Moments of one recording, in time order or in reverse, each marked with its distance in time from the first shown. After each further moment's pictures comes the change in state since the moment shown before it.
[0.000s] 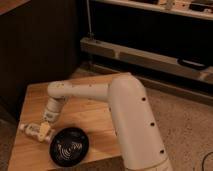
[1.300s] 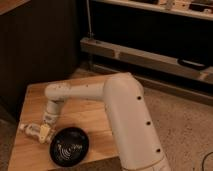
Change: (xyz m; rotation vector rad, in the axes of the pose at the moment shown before) arm 0.009 -0.005 0.010 0.038 0.064 0.075
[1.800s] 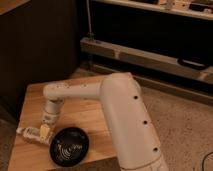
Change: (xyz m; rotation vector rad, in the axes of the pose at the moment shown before) arm 0.002 -0.001 0.002 0.003 0.049 0.022
